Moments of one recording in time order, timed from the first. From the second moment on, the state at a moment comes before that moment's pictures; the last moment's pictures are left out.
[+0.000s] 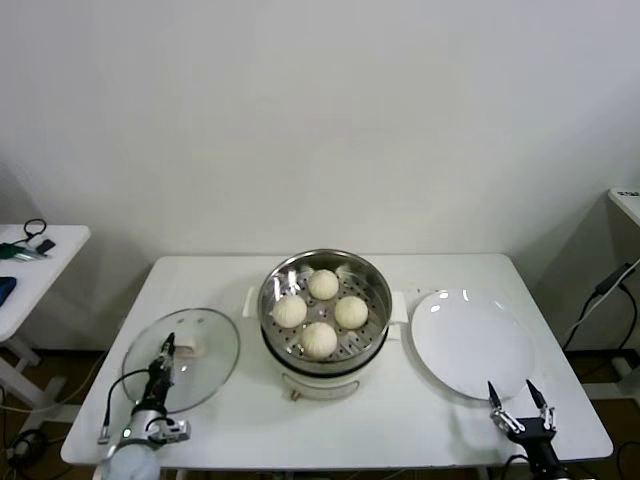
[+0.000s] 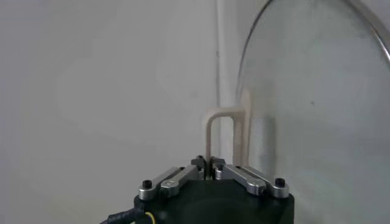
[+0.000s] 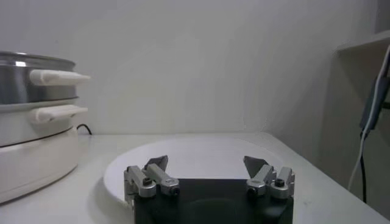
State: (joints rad) left arm 1.27 -1.21 -0.54 -1.33 1.22 0.03 -0.38; right arm -1.62 1.17 0.67 1.54 0.50 0.44 -0.21
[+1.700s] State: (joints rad) left arm 1.10 -1.35 0.00 -2.02 1.45 0.64 0.25; right arm -1.60 1.16 0.65 1.56 0.41 0.41 -0.13
